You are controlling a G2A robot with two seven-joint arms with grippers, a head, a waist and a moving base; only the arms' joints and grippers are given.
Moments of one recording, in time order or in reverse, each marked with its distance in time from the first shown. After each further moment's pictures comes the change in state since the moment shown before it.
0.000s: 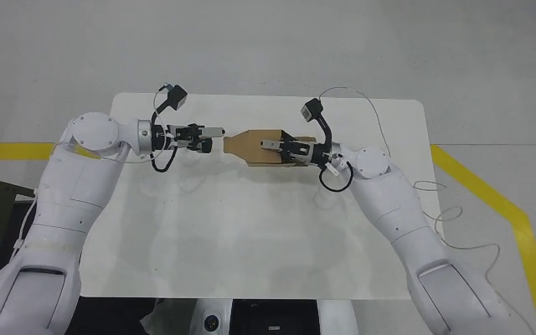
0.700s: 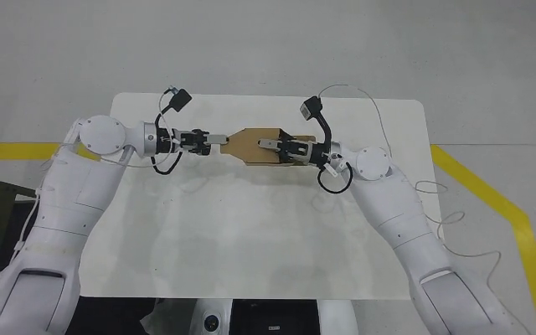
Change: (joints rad) left arm 0.020 0.007 0.025 -0.051 0.138 -0.019 0.046; right arm -0.042 0.013 0.017 -0.131 -0.024 0.050 -0.023
